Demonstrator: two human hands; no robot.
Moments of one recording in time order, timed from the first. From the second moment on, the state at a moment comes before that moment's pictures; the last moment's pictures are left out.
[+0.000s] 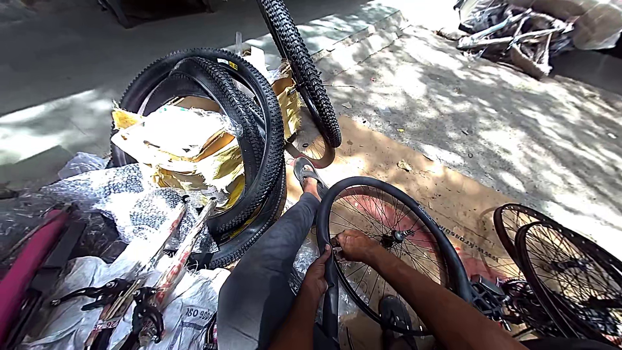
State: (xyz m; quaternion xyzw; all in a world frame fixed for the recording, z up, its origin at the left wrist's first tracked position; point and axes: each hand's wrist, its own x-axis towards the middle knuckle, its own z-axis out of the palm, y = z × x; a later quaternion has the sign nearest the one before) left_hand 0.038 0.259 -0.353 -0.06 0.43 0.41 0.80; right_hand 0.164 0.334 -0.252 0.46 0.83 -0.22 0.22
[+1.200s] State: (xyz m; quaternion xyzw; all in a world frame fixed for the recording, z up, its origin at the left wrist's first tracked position) left_hand 0.039 0.257 -0.347 -0.07 0.44 0.40 0.80; right_hand 0.159 0.336 -0.249 0.47 0.82 -0.22 0.23
